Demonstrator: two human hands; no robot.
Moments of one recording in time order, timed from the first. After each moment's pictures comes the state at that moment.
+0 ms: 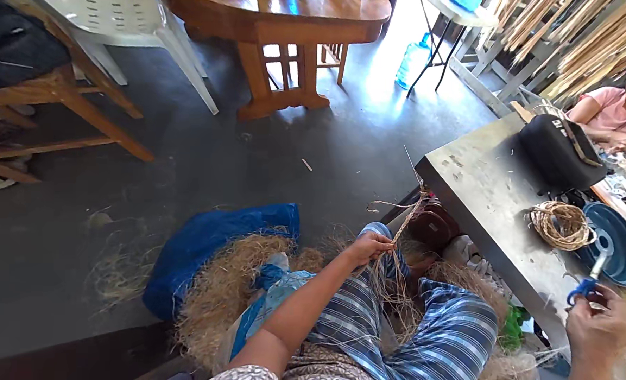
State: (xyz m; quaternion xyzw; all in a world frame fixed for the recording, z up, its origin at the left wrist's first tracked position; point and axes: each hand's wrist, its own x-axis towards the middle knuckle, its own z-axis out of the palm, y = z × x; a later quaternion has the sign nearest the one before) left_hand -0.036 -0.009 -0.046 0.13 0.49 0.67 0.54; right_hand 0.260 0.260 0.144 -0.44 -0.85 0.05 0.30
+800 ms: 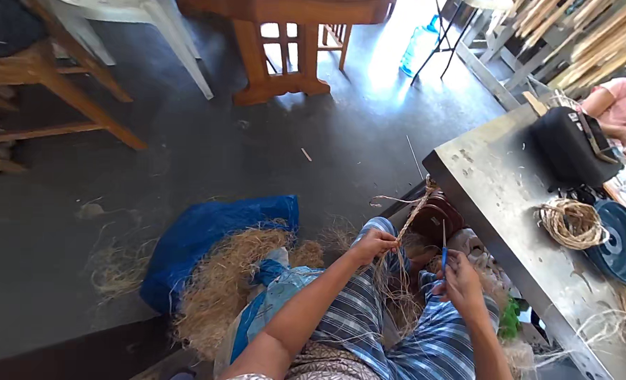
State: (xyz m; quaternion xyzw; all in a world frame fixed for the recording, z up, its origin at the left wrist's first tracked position) left_hand -0.030 -0.005 -0.047 0.14 0.51 0.67 0.51; right_hand 0.138 0.123 0.088 -0.40 -0.83 0.38 -0.02
